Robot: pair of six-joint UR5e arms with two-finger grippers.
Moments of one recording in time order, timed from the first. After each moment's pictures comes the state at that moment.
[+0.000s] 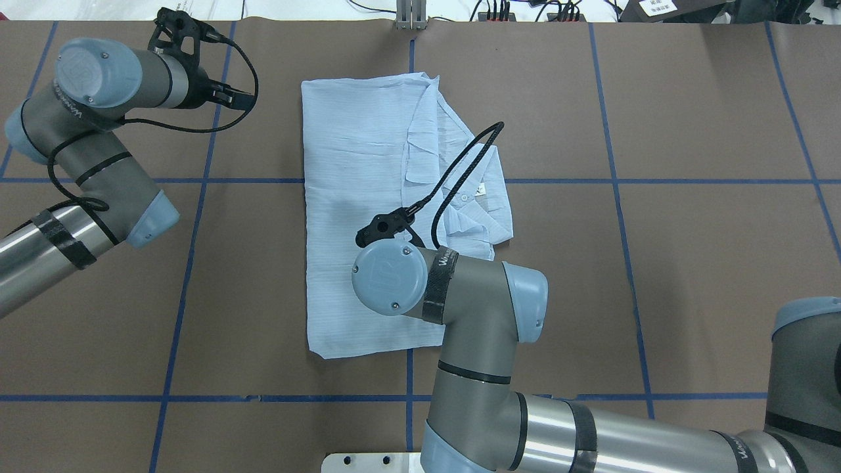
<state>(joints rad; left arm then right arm) -0.89 -2.10 -1.33 -2.32 -1.70 -0.64 0.32 -0.78 1.62 -1.77 1.56 0.85</state>
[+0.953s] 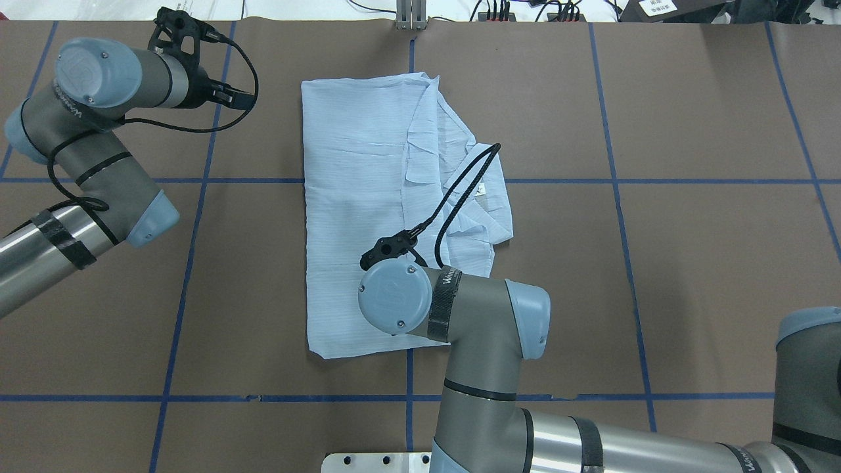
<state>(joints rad) -0.89 -2.10 -1.33 -2.32 -1.70 -0.64 0.29 -0.80 1.63 -1.77 1.58 0.84</state>
